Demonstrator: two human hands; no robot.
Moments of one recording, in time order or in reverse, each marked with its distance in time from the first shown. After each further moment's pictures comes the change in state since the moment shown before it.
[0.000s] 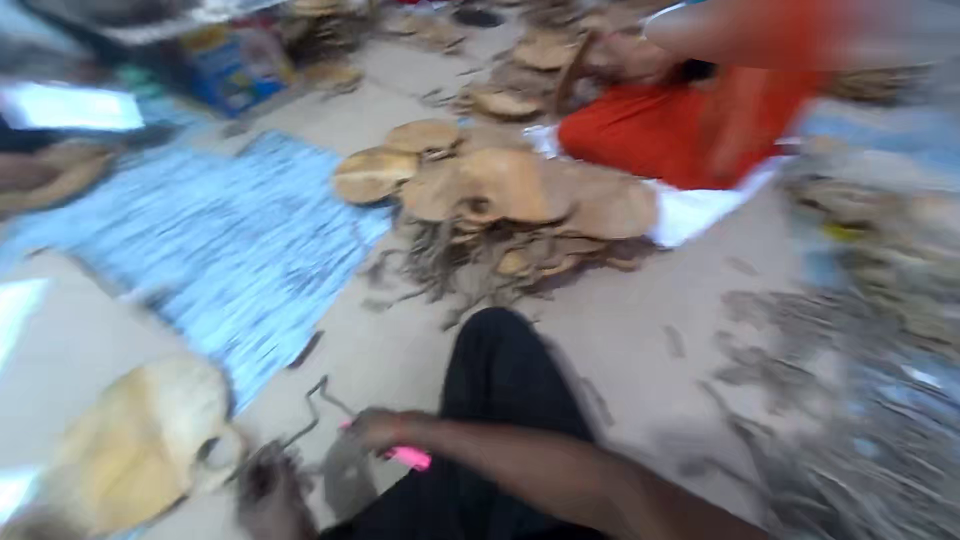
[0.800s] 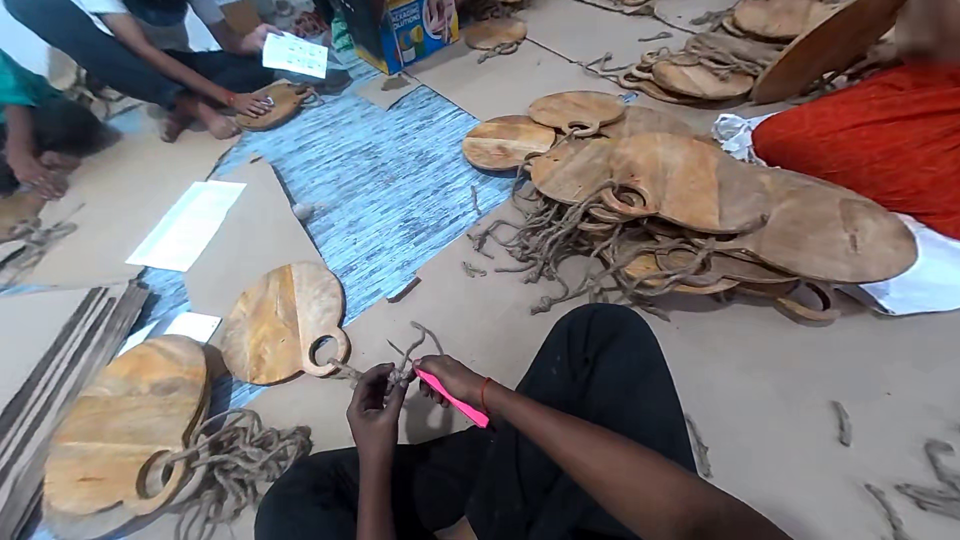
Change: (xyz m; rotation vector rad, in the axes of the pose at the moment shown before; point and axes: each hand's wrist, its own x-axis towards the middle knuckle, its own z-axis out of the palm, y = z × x) left_hand -0.016 0.000 0.010 -0.017 -0.011 0.017; right_hand 0.010 0.002 0.011 0.238 -0.092 -0.186
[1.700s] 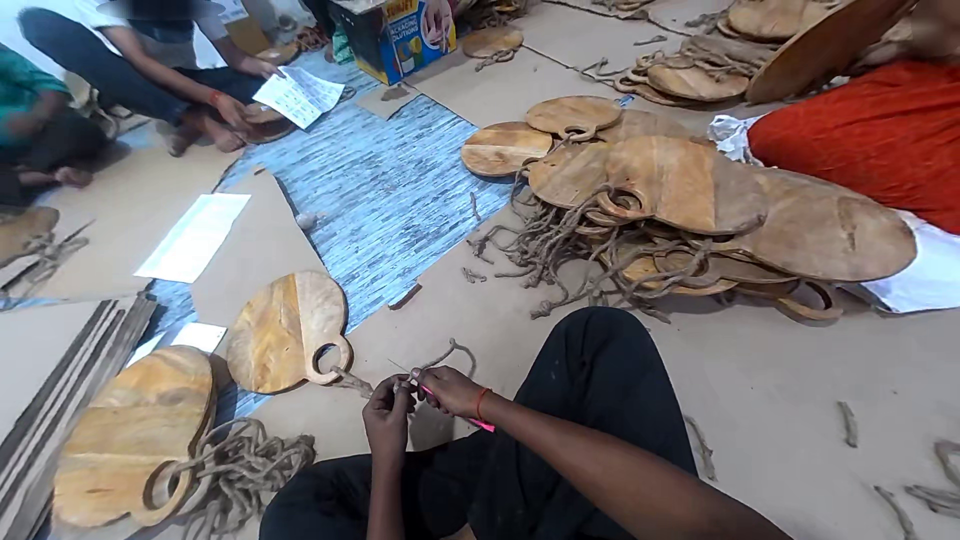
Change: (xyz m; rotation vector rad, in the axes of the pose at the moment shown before) left_hand -0.004 -0.010 0.008 0.039 -0.036 -0.192; right_hand 0.006 0.007 0.001 -0.294 0.012 -0.001
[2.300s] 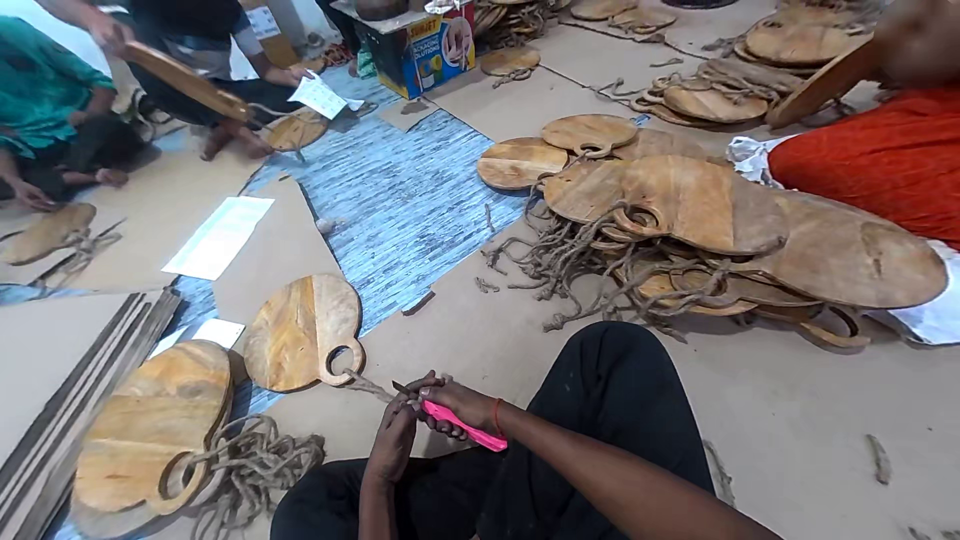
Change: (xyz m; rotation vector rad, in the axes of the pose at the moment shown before) left_hand 0.009 -0.003 -0.030 -0.419 -0.562 -0.167; right_hand -0.005 0.004 0.003 0.271 -0.243 -0.016
